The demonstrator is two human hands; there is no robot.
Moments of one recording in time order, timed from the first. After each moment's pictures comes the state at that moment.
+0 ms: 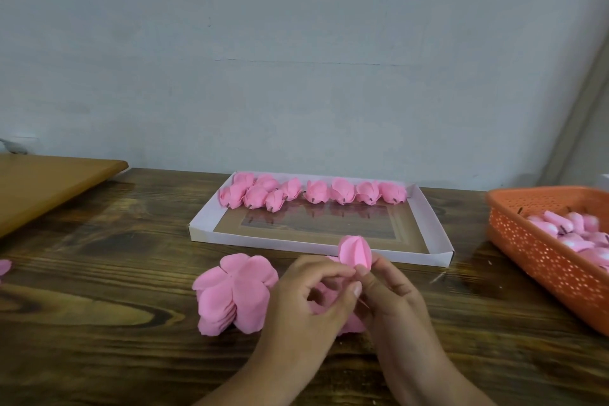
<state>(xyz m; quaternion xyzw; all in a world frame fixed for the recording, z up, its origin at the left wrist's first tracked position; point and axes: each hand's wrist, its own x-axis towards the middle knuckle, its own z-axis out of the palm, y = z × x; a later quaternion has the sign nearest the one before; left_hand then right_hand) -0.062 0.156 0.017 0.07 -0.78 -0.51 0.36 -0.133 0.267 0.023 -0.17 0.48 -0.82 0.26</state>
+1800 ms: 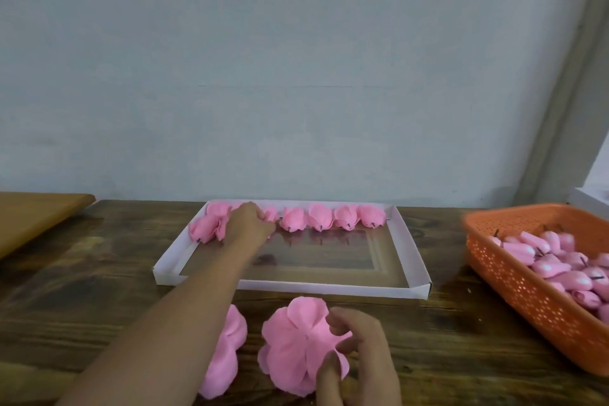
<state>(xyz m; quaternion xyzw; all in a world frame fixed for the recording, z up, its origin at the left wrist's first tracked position) -0.230 0.003 0.053 0.34 -0.86 -0.31 0.23 -0.125 0.258 0.003 -0.32 0.74 -0.55 -0.24</state>
